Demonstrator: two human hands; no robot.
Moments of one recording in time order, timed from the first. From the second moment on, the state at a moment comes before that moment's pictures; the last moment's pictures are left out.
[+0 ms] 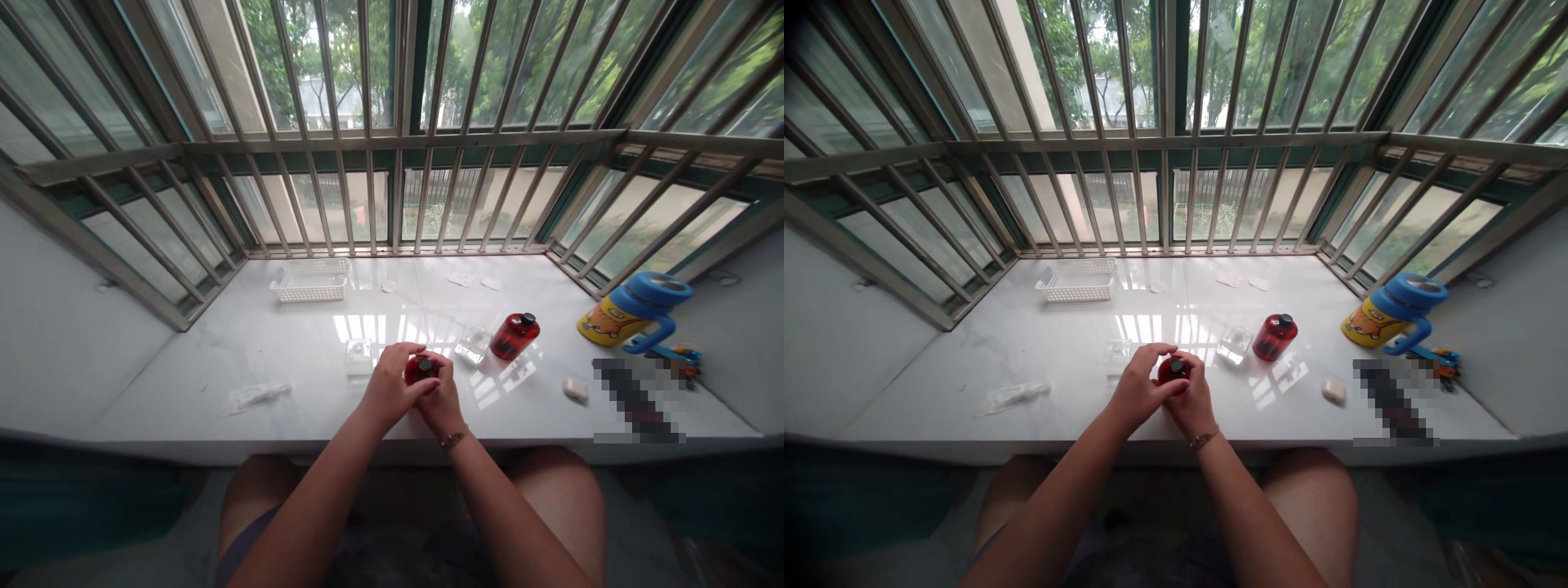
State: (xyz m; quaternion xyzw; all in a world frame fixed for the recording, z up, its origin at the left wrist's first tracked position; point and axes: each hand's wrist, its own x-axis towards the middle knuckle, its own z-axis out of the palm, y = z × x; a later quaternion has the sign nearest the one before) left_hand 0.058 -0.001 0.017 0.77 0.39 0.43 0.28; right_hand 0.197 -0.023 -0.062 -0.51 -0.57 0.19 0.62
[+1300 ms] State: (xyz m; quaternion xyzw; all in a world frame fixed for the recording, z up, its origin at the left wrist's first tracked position) left_hand -0.135 0.011 -0.066 0.71 0.66 0.24 0.02; right_hand 0.197 -0.026 -0.057 -0.50 -0.58 0.21 0.61
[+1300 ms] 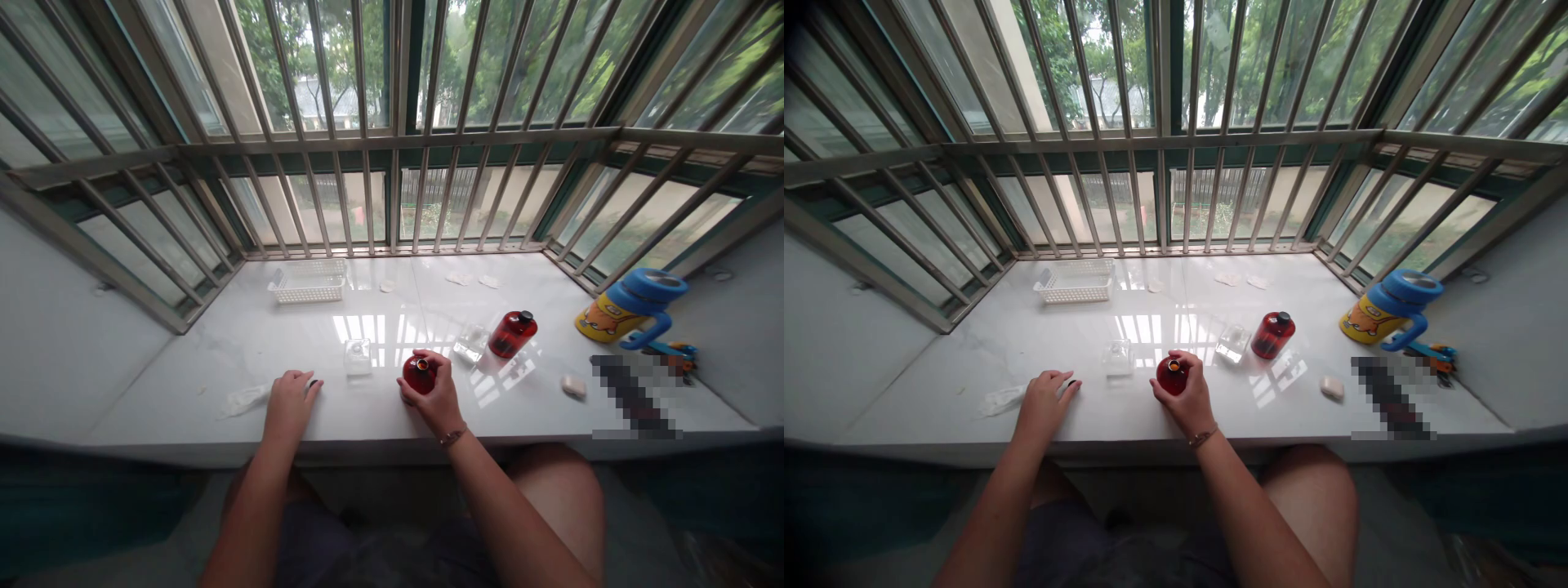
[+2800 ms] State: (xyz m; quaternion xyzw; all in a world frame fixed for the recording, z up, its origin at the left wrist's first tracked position) left_hand -0.039 -0.038 -0.027 0.63 0.55 0.35 0.42; right_hand 0.231 -0.059 -0.066 -0.57 -0.62 0.20 0.50
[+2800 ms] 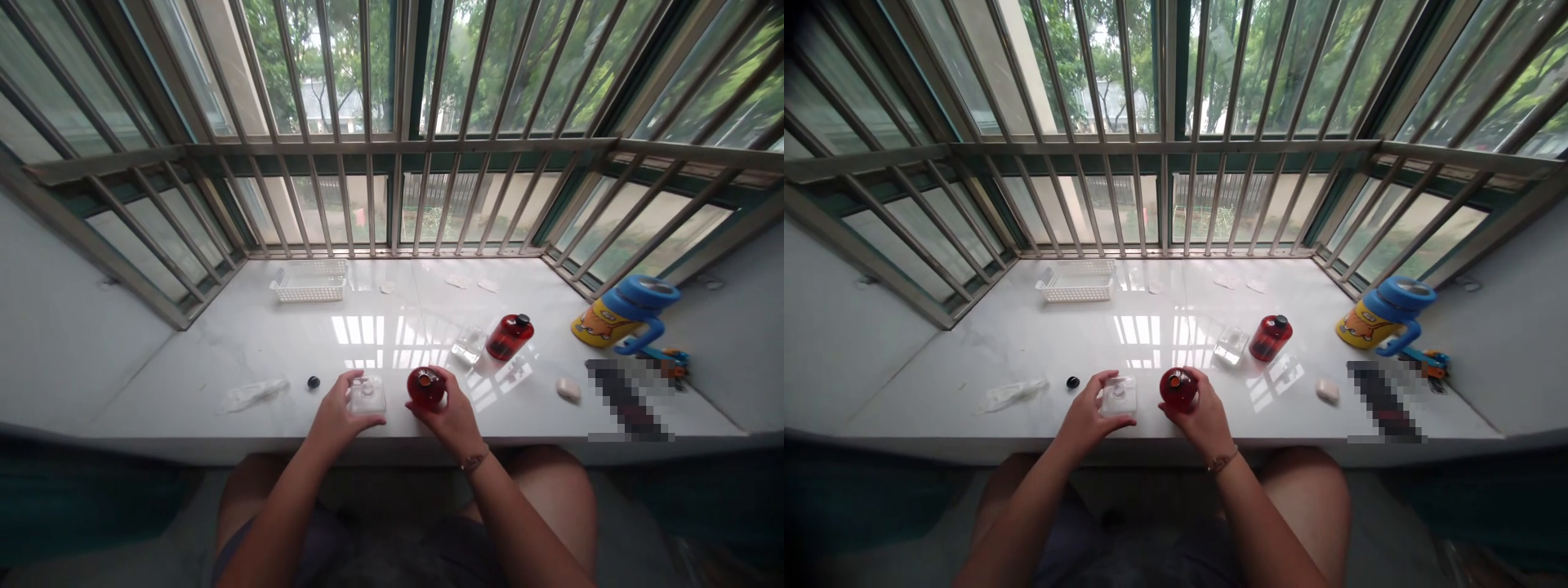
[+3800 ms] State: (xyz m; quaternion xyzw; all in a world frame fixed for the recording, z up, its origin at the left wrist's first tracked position) left_hand -0.012 -0.067 0.015 0.71 0.47 0.35 0.39; right_hand 0.252 -0.063 0.015 -0.47 -0.81 -0.05 0.35
